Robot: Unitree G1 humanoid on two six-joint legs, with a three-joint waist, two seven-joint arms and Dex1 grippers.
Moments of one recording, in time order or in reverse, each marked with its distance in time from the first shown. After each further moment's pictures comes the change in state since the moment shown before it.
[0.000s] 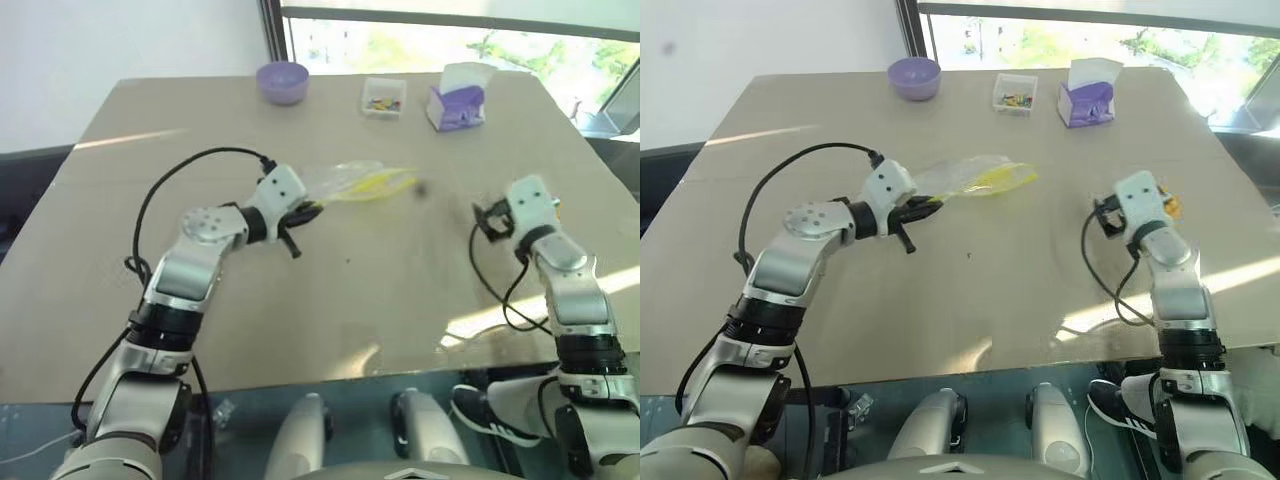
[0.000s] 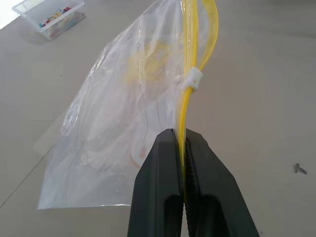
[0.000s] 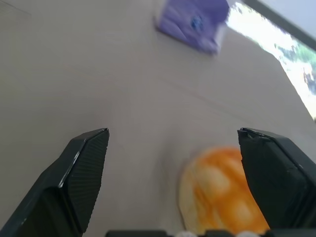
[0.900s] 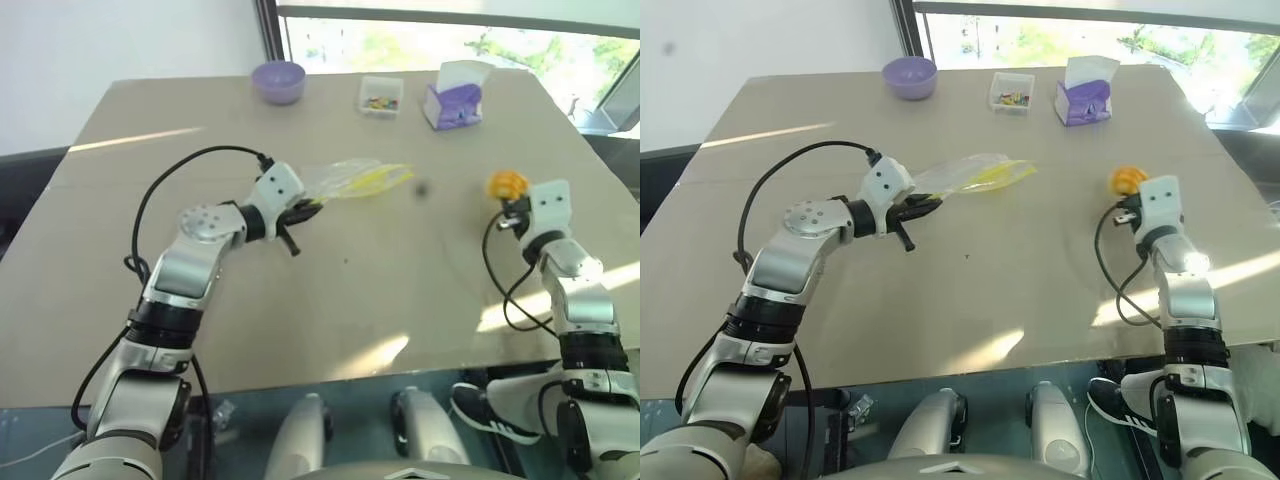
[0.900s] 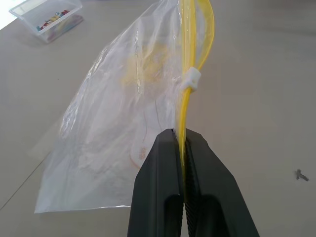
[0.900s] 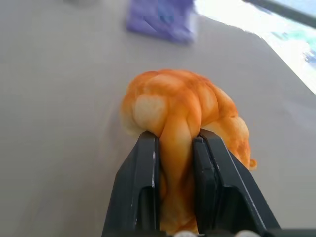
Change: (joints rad) left arm 0.002 -0.009 0.003 0.004 -0.016 -0.006 0.005; right arm 0.063 -0.032 0.038 -0.187 0.232 -0.090 0.138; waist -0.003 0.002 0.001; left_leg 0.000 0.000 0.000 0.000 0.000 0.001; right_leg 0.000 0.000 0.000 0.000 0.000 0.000
